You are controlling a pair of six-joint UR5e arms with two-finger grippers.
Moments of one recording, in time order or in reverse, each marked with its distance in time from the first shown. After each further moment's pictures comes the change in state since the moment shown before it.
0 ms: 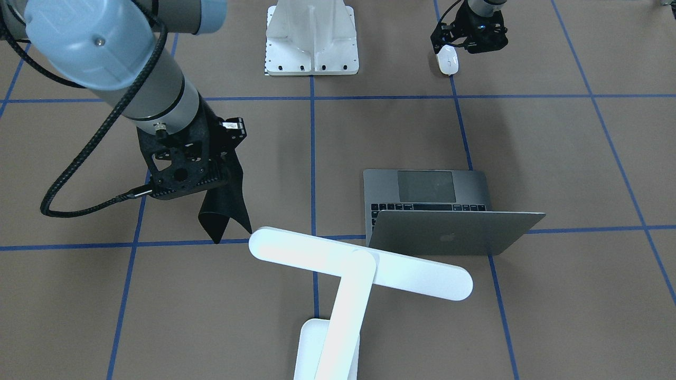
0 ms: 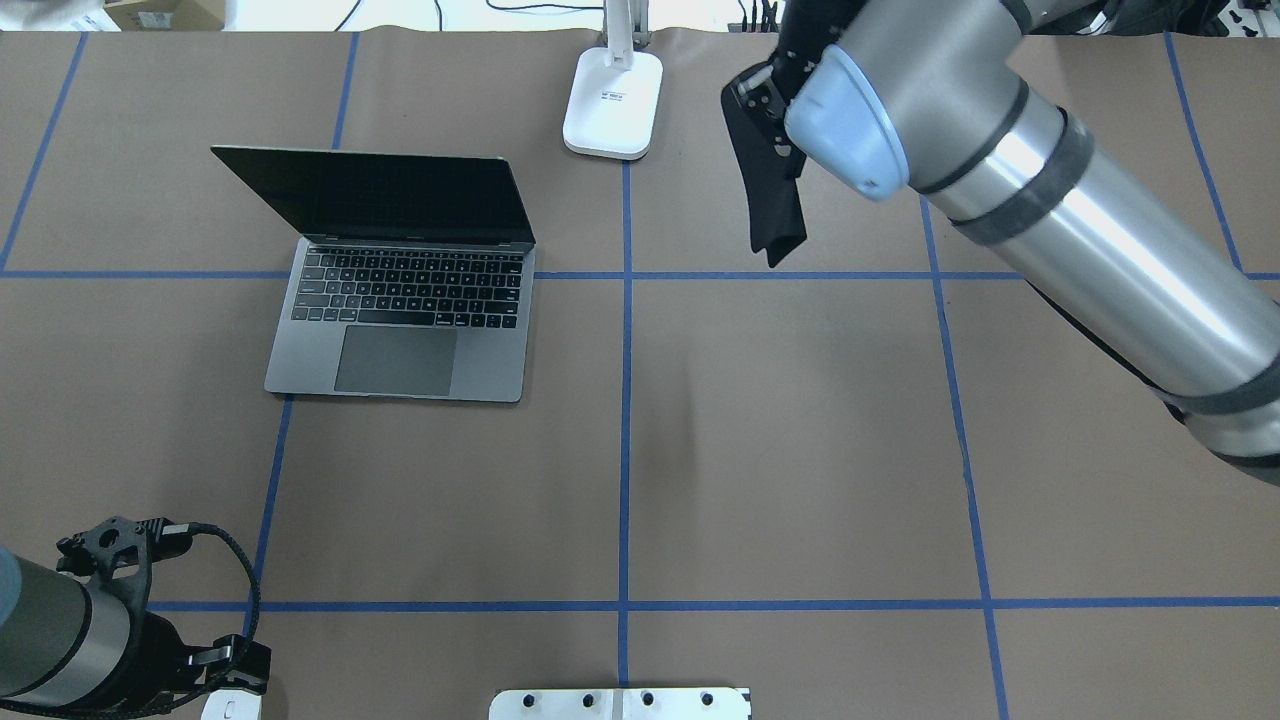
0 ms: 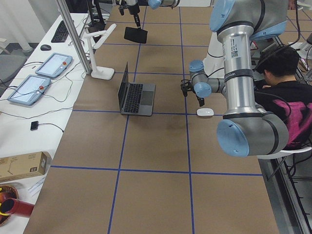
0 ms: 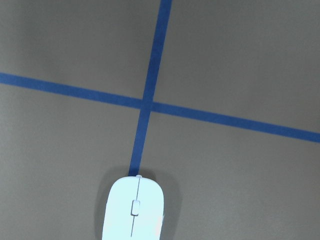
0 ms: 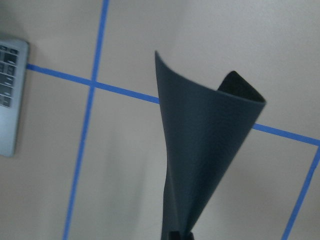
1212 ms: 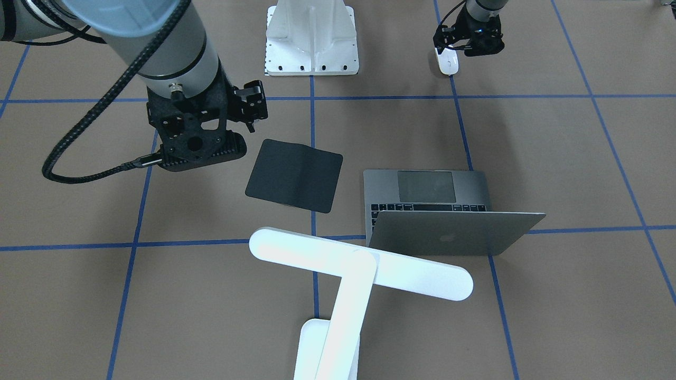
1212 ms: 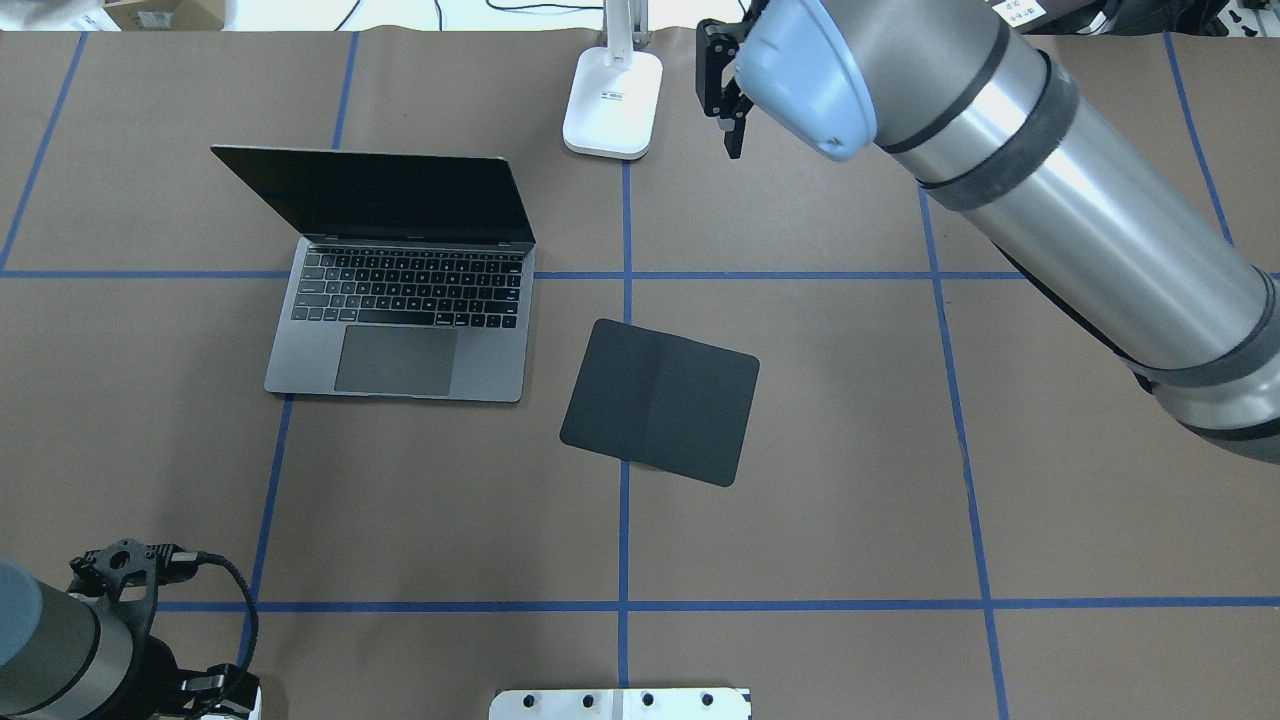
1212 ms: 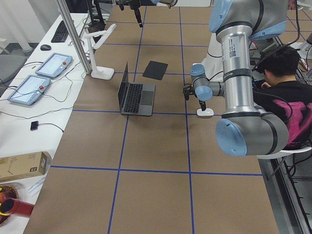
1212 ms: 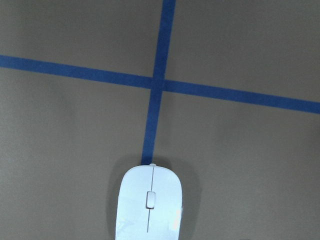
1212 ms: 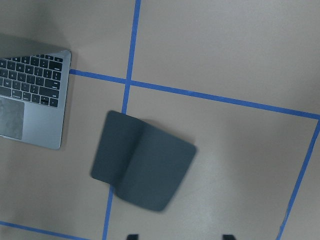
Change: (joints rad) left arm 0.040 0.027 0.048 -0.004 0.004 0.102; right arm 0.001 0.029 0.047 -0.105 -0.025 -0.026
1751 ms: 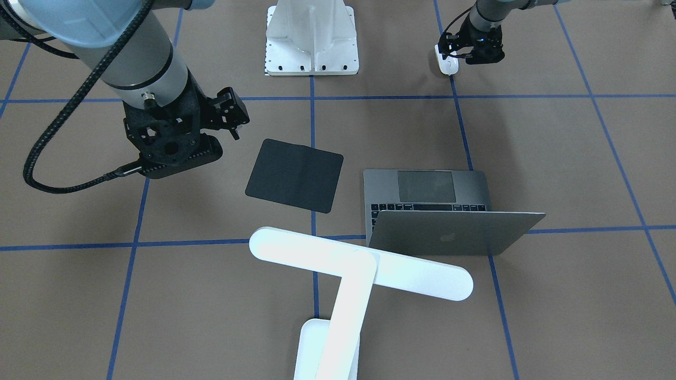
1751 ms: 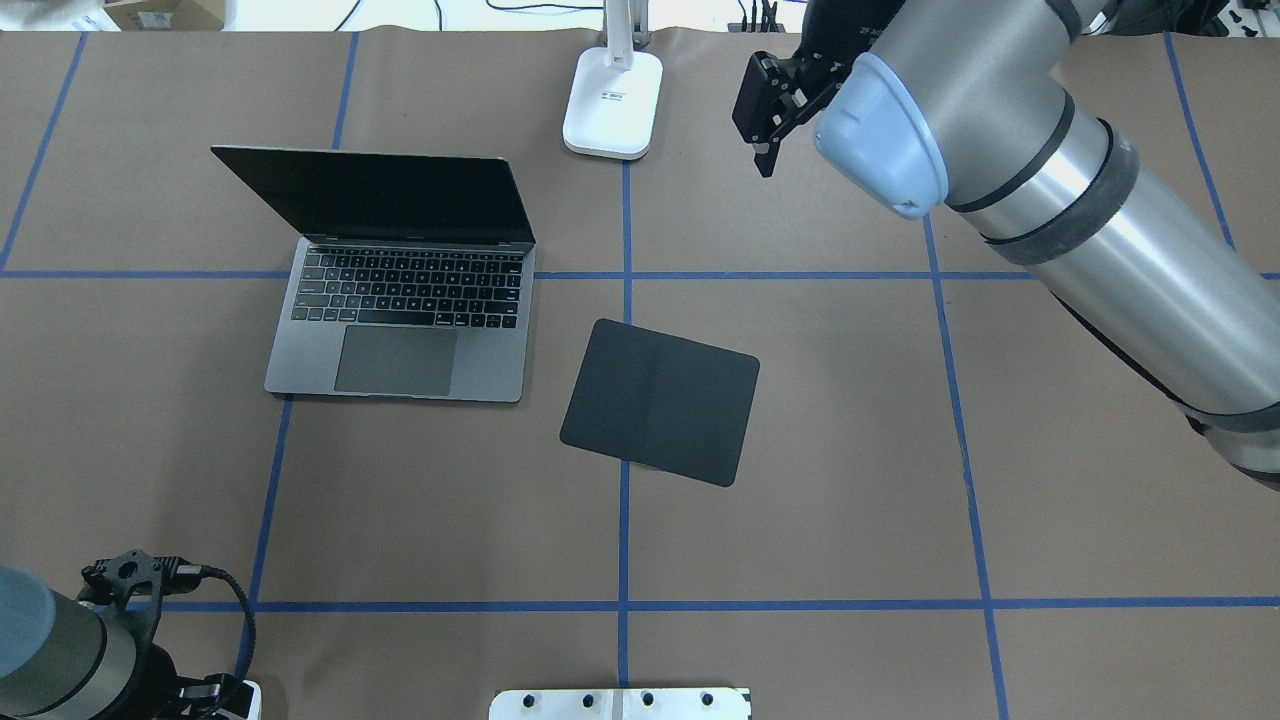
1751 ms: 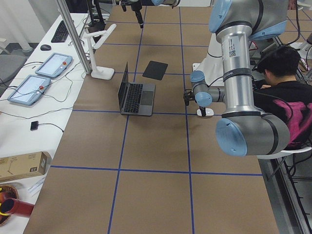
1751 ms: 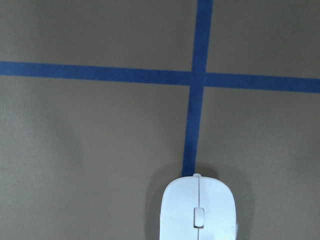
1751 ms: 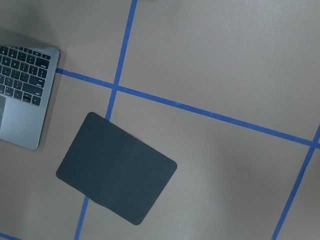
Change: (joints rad) left arm 0.017 0.004 0.085 -0.100 -0.008 0.007; right arm 0.001 -0.113 0.075 0.112 -0.022 -0.033
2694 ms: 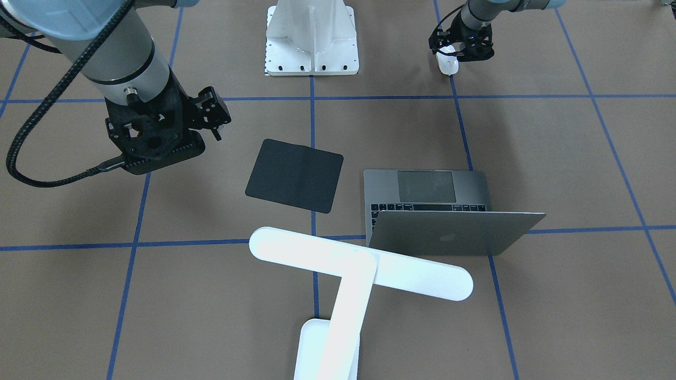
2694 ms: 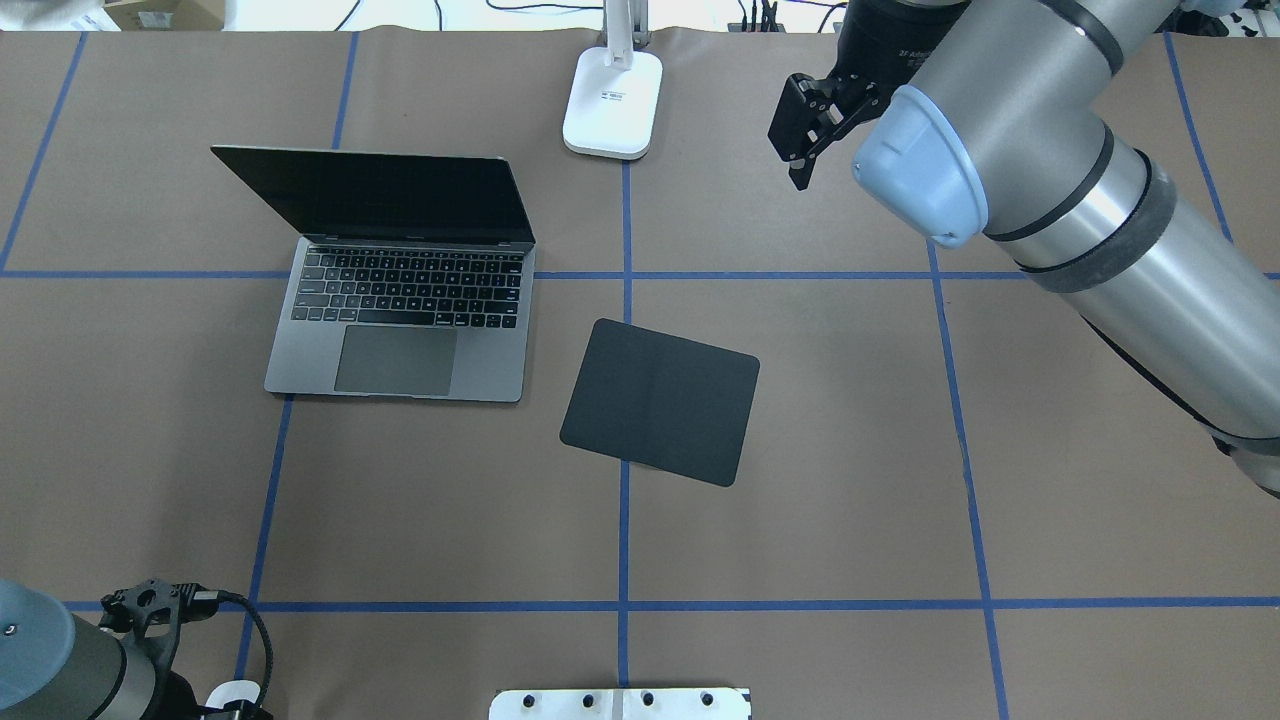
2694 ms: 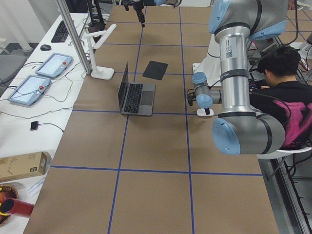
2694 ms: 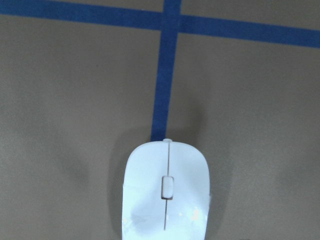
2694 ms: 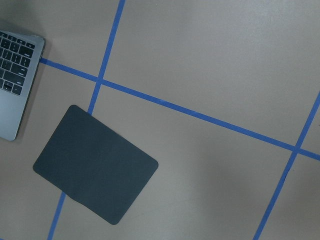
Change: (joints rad) left arm 0.048 -0.022 0.021 -0.050 -0.023 -0.085; right arm 0.000 -0.046 0.046 0.004 -0.056 -0.030
